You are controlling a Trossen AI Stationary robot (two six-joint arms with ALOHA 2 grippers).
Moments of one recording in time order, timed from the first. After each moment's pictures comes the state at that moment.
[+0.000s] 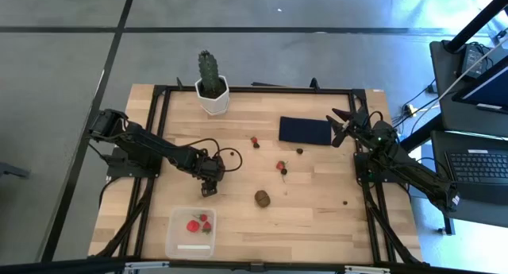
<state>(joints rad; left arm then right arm) -0.21 1.54 0.72 -0.51 -0.12 -0.55 -0.64 0.01 0.01 0.03 0.05 0.07</state>
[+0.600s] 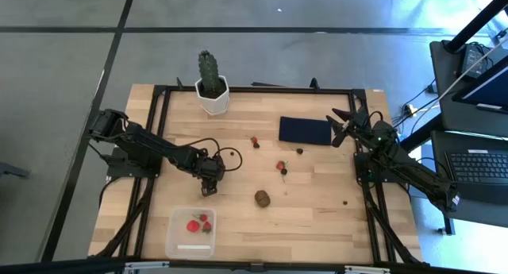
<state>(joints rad) -0.21 1.54 0.72 -0.51 -0.12 -0.55 -0.64 0.01 0.01 0.03 0.05 0.07</state>
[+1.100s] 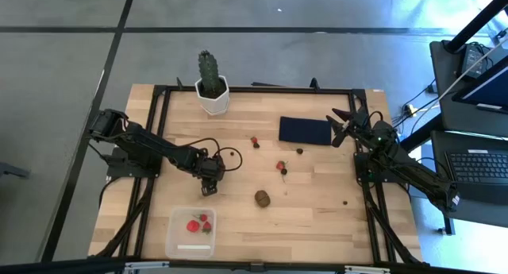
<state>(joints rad) -0.21 1.54 0.72 -0.51 -0.12 -0.55 -0.64 0.01 0.01 0.03 0.05 0.07</state>
